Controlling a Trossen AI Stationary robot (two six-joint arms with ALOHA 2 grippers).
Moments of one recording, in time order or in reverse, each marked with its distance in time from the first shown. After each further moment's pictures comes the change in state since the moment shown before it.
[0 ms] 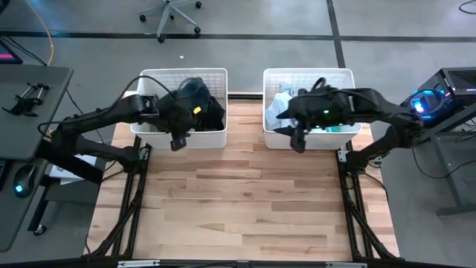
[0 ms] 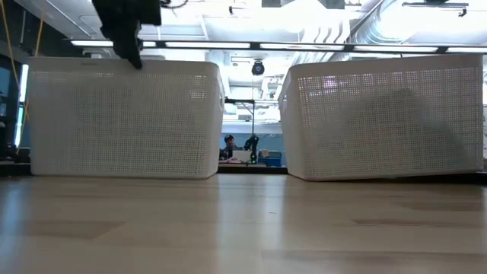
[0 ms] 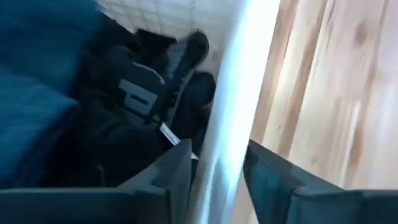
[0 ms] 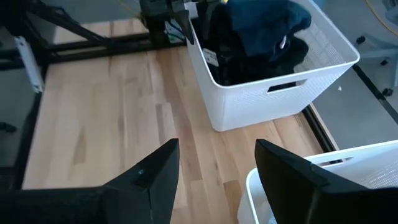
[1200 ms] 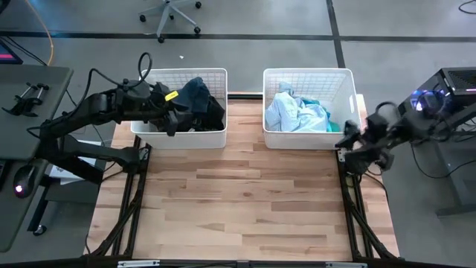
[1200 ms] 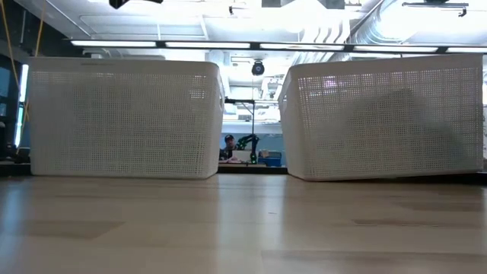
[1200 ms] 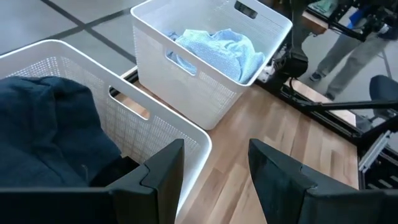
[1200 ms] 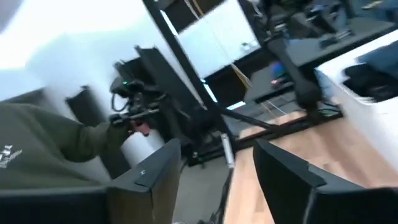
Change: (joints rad) left arm -0.114 -0.175 0.175 0.254 -0.114 -0.454; right arm 0.463 -0.995 -0.926 0.657 -0.009 0.386
